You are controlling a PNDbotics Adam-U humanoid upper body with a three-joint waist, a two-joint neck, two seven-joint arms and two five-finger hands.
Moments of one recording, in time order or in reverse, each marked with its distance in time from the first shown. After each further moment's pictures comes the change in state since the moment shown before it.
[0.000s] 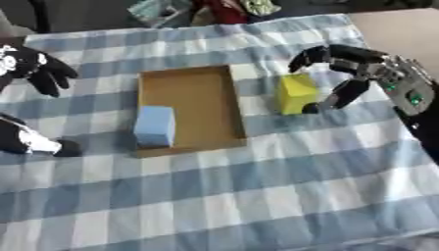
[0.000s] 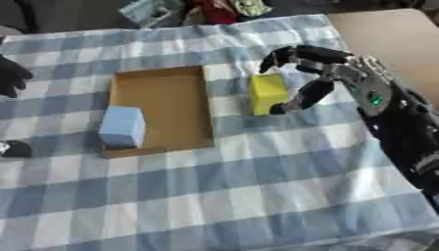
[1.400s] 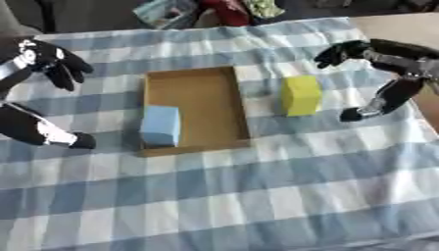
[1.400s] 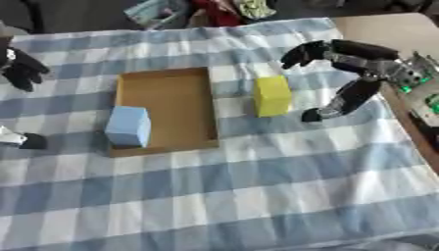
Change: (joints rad) left arm 0.009 0.019 0.006 0.000 -0.005 0.003 0.009; right arm 0.114 -0.141 0.043 -0.275 -0.245 0.084 0.084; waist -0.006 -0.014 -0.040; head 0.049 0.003
